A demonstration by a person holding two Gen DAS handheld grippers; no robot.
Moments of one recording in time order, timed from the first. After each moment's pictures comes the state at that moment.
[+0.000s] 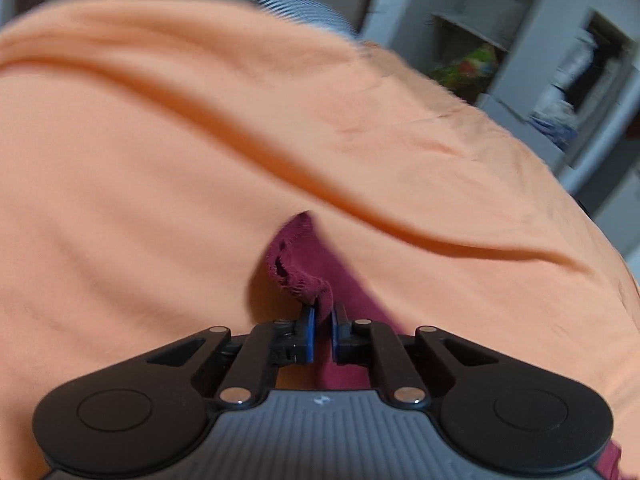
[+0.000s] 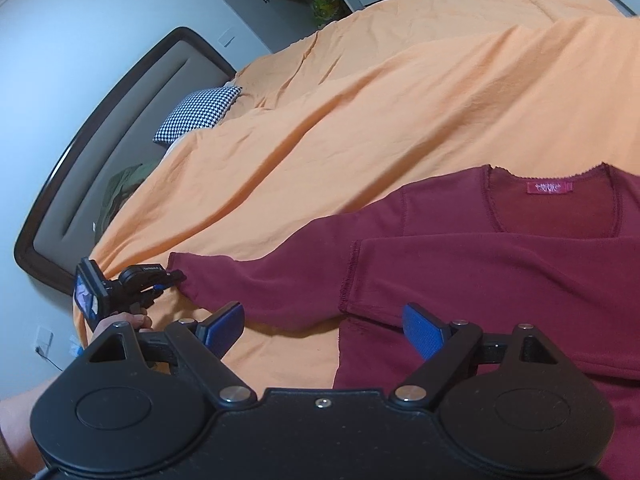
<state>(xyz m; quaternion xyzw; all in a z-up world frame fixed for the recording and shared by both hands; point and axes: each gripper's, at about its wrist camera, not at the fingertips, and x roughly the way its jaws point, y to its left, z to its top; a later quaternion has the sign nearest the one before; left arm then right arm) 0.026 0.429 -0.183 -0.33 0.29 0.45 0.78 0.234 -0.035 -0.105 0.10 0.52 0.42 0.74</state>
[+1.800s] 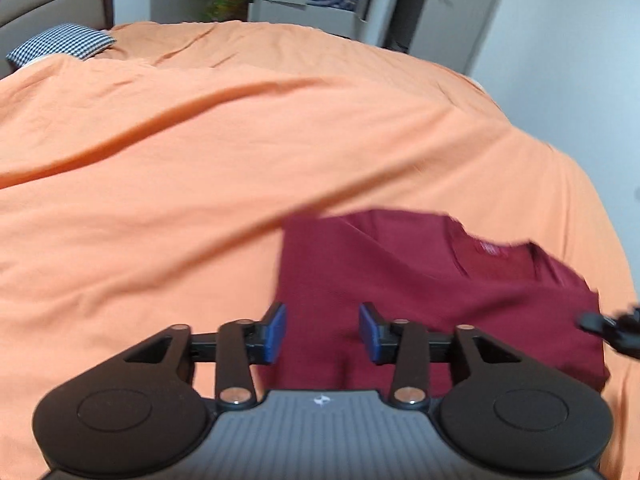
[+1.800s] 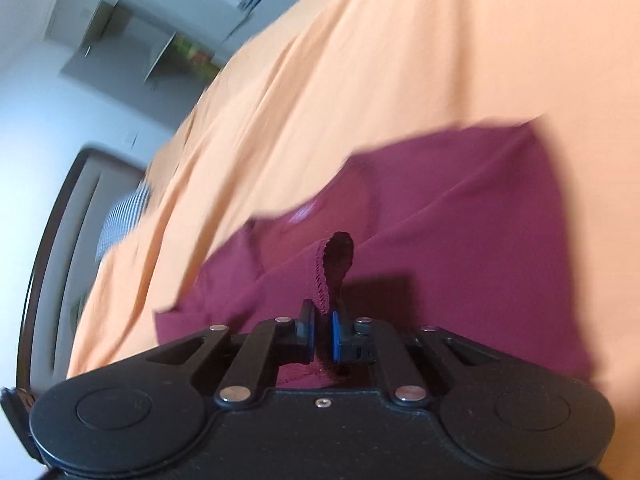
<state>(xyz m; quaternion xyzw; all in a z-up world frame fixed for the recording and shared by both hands) 0.163 0.194 -0.159 -0.20 0.42 0.20 0.86 0.341 -0.226 -0.207 0.25 0.55 0.27 0.75</state>
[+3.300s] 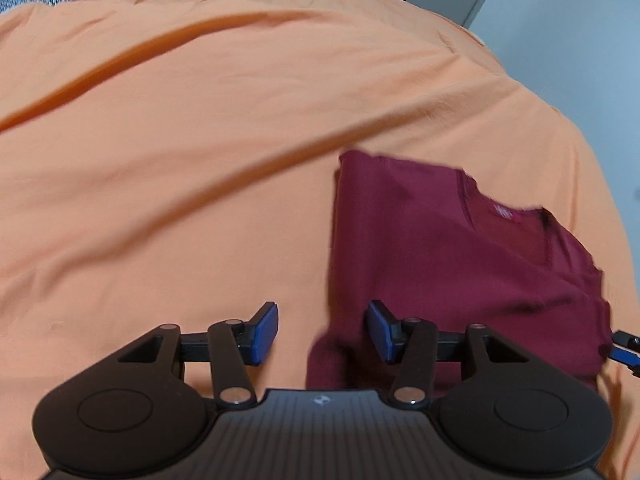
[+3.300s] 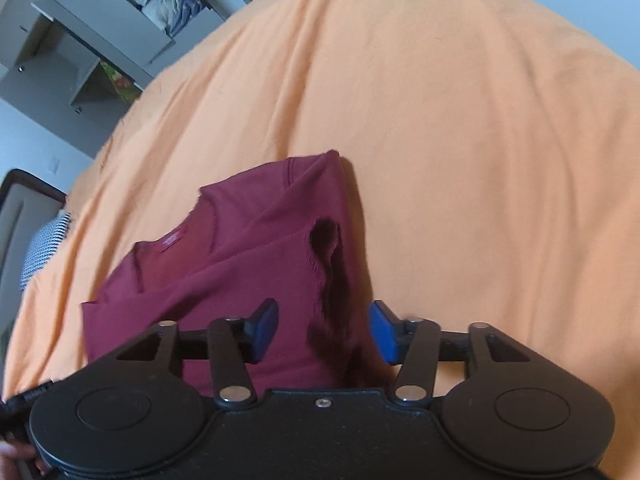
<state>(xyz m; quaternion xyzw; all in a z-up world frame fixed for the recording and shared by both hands) 0.176 0.207 -0.207 -0.24 0.50 0.15 0.82 0.310 -0.300 -0.214 0.20 0.55 0.16 0.80</state>
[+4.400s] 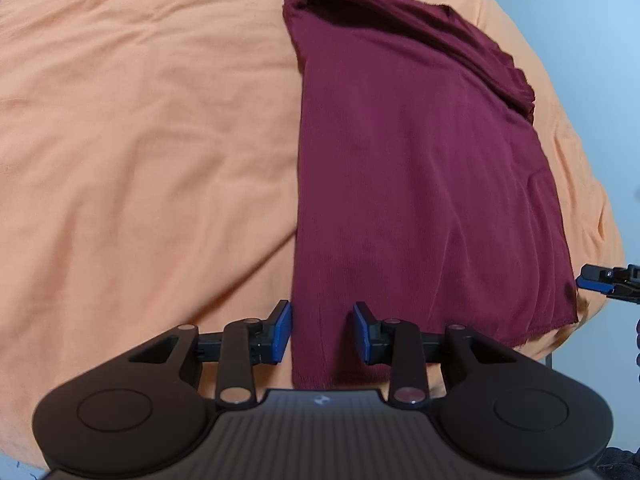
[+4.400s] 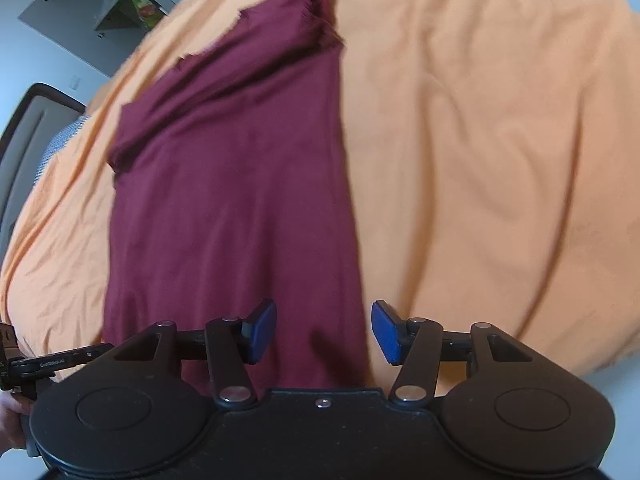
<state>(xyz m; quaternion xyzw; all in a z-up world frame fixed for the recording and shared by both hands) -0.066 0.105 -0.239 -0.24 0.57 0.02 0.78 0.054 -0.366 -0.214 0.14 0.61 0.20 0.75</state>
